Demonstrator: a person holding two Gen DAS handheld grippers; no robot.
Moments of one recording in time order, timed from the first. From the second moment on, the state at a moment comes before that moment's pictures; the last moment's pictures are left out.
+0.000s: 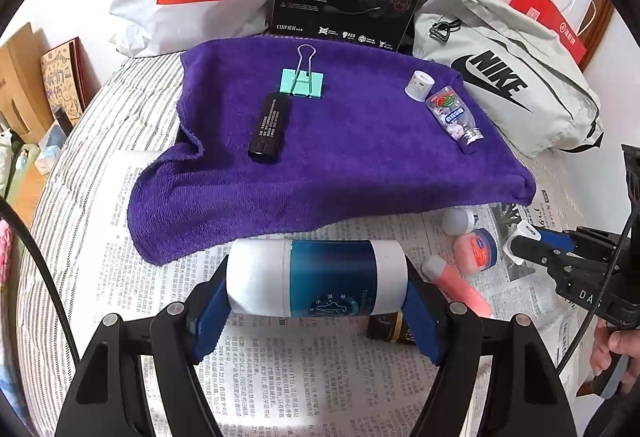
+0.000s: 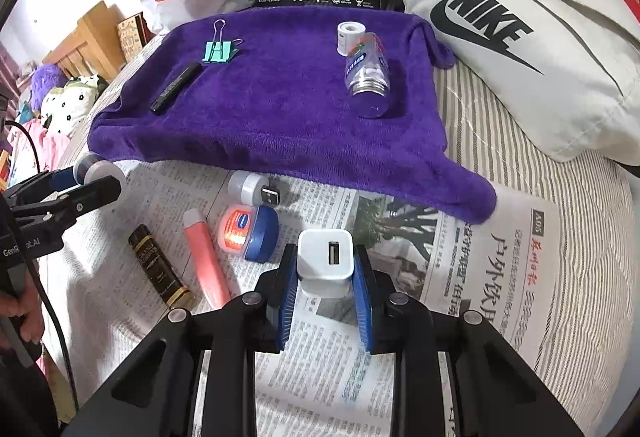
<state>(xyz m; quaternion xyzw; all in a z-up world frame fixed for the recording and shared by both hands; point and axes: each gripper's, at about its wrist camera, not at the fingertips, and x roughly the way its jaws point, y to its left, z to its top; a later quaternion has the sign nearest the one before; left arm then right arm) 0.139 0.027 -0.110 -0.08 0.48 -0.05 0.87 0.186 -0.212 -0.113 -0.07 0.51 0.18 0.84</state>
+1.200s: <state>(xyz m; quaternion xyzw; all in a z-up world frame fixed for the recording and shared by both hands) 0.159 0.036 -0.083 -0.08 0.46 -0.05 0.88 0.220 -0.213 -0.079 -0.04 0.48 0.20 0.85</state>
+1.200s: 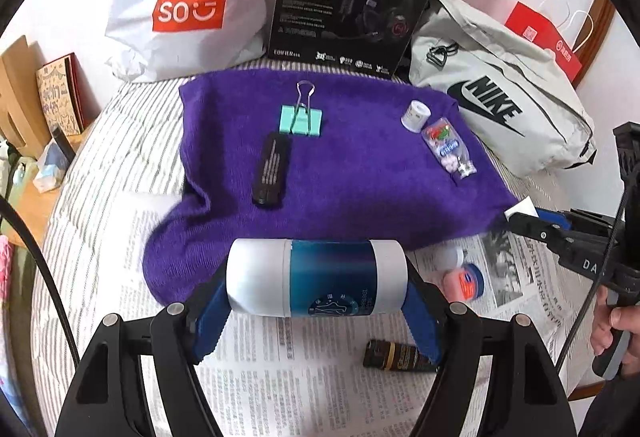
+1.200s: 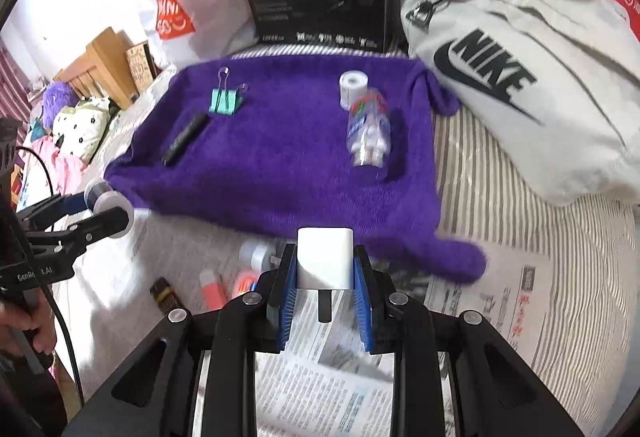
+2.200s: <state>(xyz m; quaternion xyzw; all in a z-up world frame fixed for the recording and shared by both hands) 0.235 0.038 -0.107 -0.08 0.49 -0.06 0.87 0.303 -0.186 -0.123 -0.09 0.53 0.19 0.82</state>
